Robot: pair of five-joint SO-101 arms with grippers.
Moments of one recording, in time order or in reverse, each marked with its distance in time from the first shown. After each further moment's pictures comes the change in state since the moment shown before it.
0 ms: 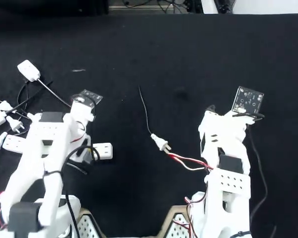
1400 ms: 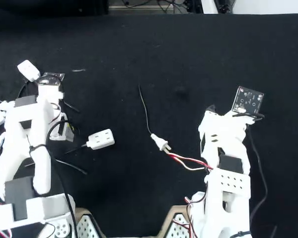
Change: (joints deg) left arm -14.1 13.3 -14.3 -2.2 6.2; right arm 0.0 0.0 0.0 0.0 0.0
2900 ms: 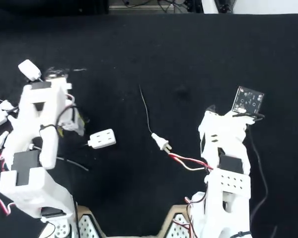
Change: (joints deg) left arm 6.1 16.3 -14.6 6.2 17.1; right arm -0.2 0.0 0.0 0.0 0.0
